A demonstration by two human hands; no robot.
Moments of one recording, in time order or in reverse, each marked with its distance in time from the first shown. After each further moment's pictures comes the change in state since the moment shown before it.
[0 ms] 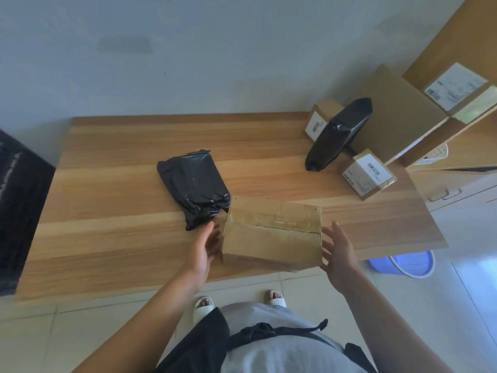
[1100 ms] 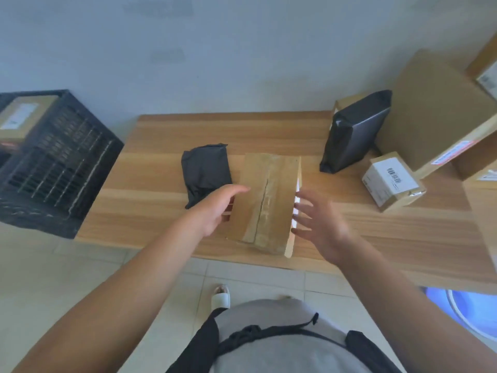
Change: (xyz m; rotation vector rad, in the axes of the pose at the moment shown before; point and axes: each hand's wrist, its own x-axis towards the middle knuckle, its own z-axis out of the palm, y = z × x) left_hand -0.048 0.063 0.160 0.441 0.161 -0.055; right_hand 0.002 -0.102 -0.046 -0.181 -0.645 -0.038
